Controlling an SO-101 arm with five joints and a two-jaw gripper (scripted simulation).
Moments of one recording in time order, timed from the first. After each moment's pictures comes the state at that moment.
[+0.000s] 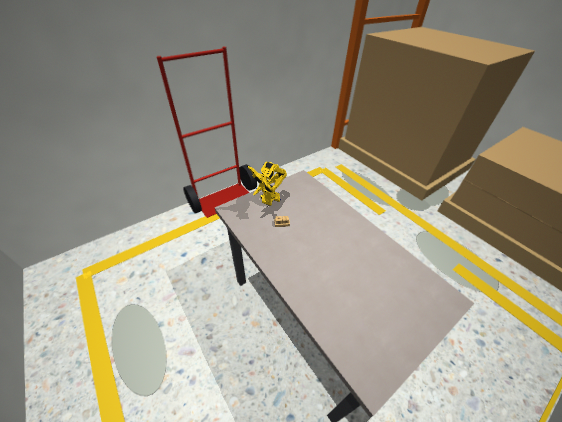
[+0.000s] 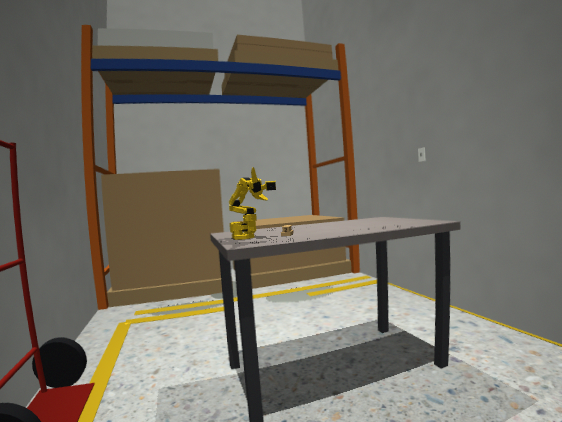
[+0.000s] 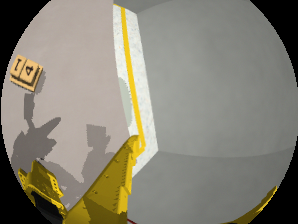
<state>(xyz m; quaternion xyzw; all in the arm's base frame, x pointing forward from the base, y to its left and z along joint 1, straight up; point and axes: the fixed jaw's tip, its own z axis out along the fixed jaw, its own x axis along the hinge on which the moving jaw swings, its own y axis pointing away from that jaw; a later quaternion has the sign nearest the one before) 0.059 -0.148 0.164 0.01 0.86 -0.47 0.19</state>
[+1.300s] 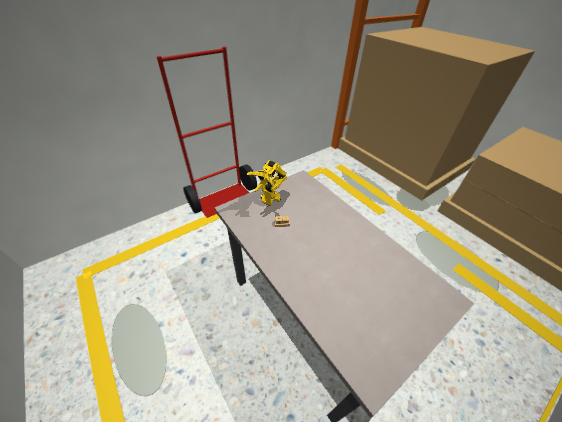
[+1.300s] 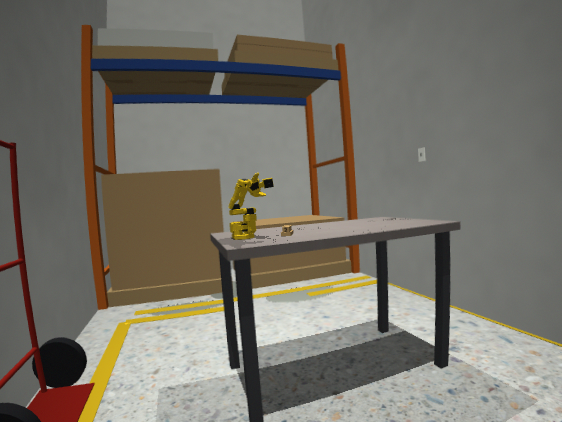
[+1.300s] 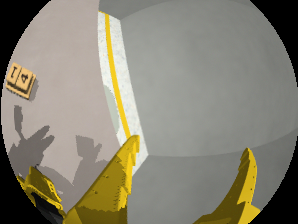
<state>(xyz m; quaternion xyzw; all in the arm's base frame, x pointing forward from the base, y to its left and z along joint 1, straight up) 0.056 -0.140 0.183 0.01 0.82 -0.53 0.21</state>
